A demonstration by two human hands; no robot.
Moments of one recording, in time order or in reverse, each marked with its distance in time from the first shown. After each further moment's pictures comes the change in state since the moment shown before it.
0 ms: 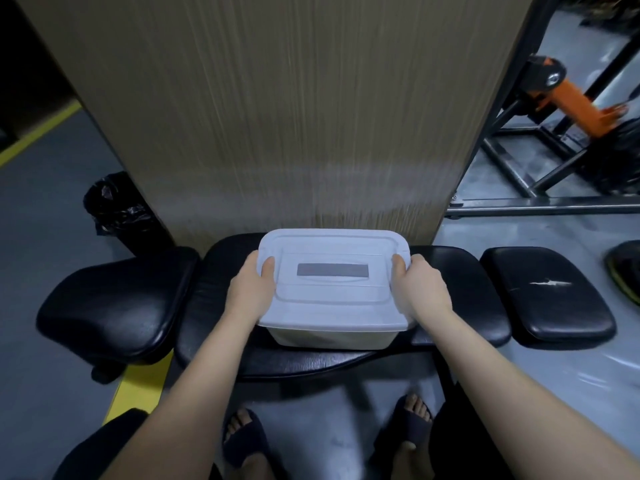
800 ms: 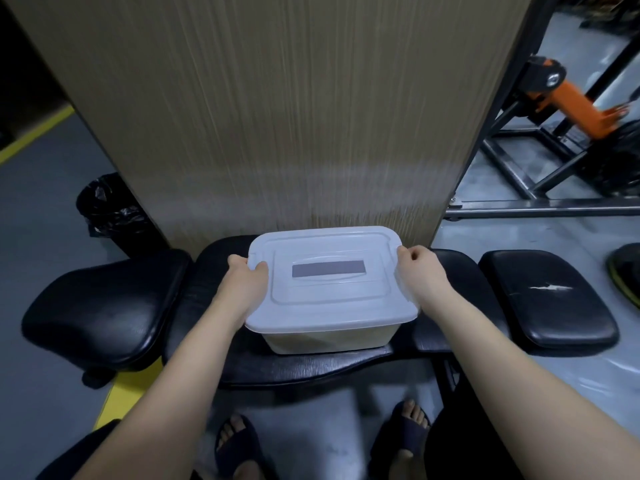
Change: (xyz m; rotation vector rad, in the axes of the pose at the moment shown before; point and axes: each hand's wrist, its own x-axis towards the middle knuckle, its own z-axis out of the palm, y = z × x) left_hand 0.008 0.016 -0.002 0.013 -0.030 -0.240; right_hand 0.031 0.002 -0.011 0.446 -0.099 0.042
